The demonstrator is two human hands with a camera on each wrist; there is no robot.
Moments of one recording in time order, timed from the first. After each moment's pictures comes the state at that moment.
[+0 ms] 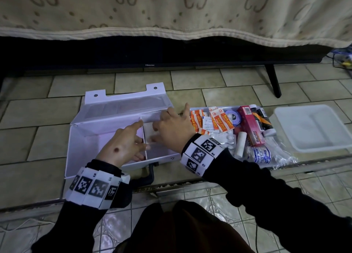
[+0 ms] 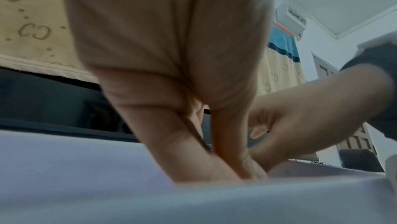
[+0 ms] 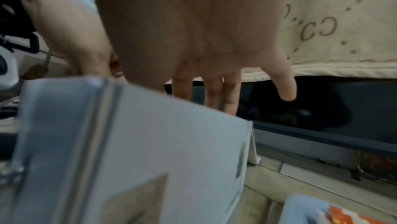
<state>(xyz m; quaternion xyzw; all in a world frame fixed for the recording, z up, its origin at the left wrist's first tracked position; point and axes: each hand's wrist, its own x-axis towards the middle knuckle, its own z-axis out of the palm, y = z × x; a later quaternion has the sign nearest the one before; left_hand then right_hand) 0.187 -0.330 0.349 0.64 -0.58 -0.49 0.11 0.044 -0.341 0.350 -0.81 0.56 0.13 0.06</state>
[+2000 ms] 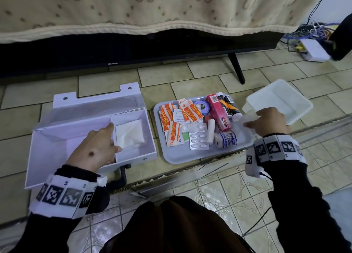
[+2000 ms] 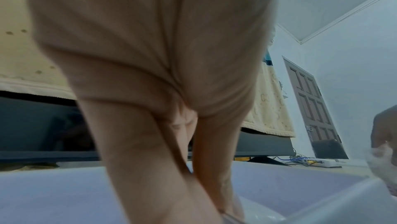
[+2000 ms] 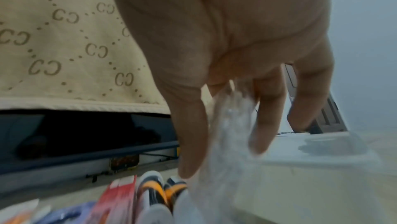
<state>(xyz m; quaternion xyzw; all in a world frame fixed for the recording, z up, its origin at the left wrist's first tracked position) 0.167 -0.317 0.367 0.65 -0.67 -0.36 0.00 -0.199 -0.260 0.357 -0.31 0.94 -0.11 0.13</state>
